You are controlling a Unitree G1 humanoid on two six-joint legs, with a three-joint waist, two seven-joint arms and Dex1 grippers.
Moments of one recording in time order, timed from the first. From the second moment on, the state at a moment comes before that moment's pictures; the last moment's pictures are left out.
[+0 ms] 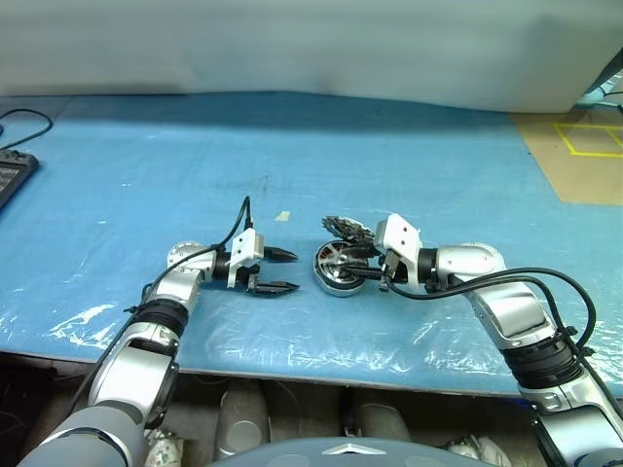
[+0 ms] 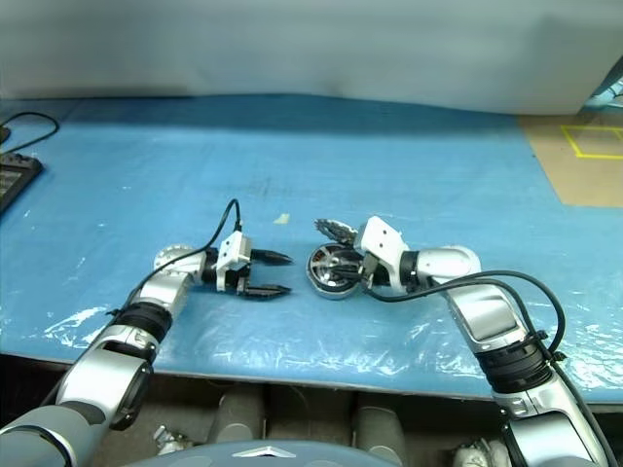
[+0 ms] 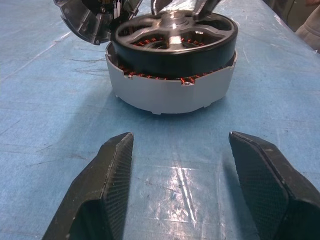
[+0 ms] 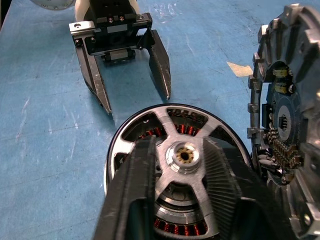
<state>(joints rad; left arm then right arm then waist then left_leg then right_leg) -0.62 0.34 -0.15 0.85 -0.18 -0.41 -1.43 -0.34 -0.61 0.22 -0.21 0.22 0.45 0.97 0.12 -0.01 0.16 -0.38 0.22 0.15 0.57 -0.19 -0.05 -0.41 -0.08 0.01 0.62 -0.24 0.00</state>
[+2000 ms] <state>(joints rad) -0.63 0.33 -0.14 0.86 -0.17 -0.43 -1.40 -0.26 -0.51 0.17 -0.15 0.40 0.48 0.99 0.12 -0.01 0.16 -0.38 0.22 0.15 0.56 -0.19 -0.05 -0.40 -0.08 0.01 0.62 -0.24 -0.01</state>
